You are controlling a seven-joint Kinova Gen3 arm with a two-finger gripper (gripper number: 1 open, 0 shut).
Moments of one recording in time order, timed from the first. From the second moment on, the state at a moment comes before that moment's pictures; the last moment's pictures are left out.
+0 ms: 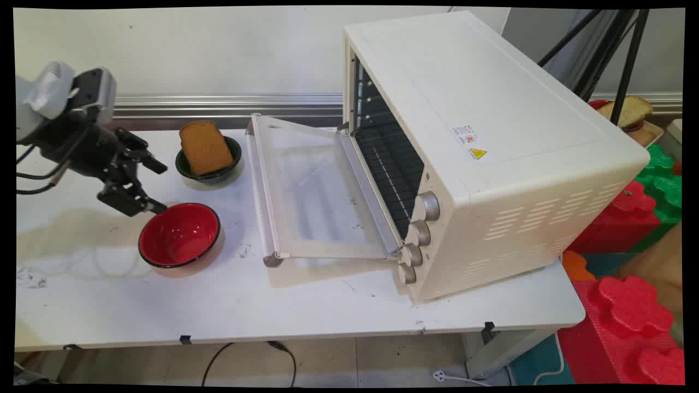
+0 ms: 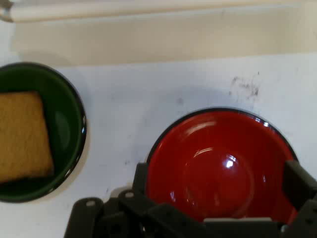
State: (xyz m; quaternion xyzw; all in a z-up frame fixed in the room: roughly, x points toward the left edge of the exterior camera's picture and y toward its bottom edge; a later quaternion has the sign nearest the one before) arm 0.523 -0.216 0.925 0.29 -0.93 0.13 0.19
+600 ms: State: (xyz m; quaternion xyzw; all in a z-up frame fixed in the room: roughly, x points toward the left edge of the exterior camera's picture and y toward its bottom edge) arm 0.487 -0.240 0.896 0.30 -0.93 0.11 0.19
